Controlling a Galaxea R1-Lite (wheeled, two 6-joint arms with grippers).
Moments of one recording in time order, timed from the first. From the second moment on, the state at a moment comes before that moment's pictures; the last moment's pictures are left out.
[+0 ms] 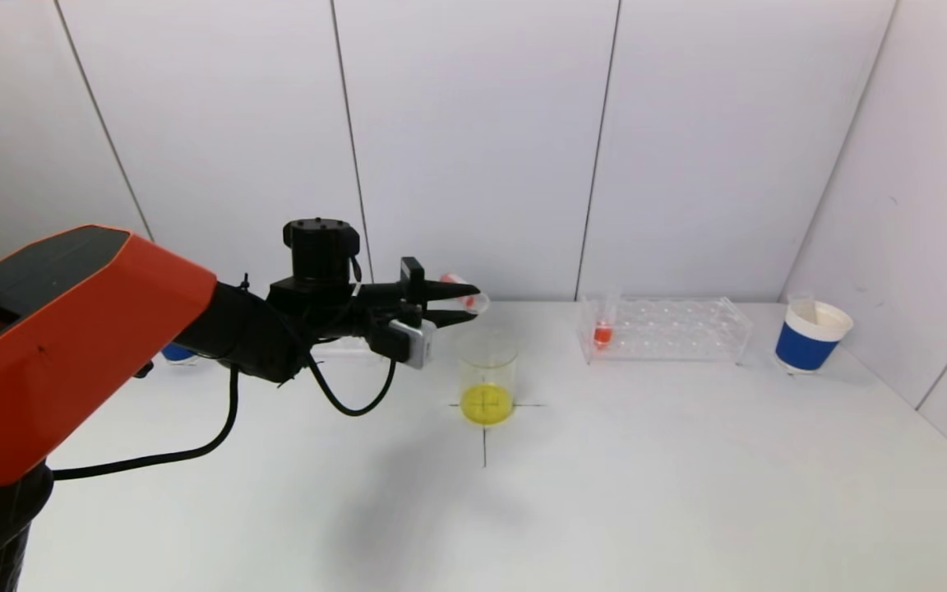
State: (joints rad) left arm -0.34 2.21 -1.31 -0.74 -0.88 1.58; right arm 0.00 0.00 -0.02 0.03 -0.03 0.05
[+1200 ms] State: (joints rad) left arm -0.35 2.22 -1.31 -0.76 -0.83 1.73; right arm 0.00 0.00 -0.02 0.03 -0.03 0.05
